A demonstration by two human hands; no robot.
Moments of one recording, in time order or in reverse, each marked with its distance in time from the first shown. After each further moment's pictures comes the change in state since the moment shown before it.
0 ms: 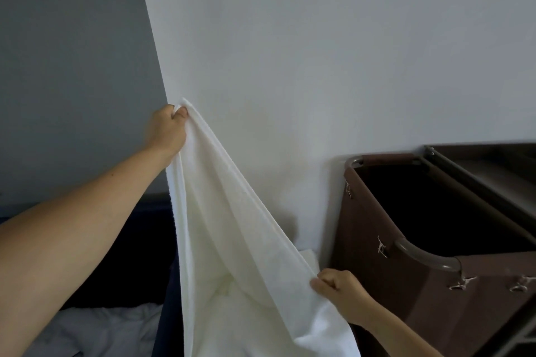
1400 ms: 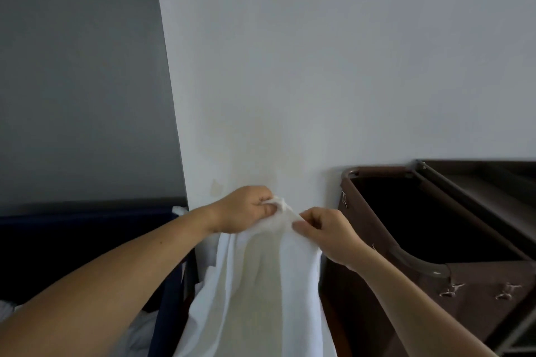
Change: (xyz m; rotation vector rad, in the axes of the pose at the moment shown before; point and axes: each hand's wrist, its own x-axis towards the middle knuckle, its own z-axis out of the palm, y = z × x) left_hand -0.140 0.030 0.032 0.070 -0.950 0.290; right_hand 0.008 -0.156 -0.043 -0.079 0.187 -0.110
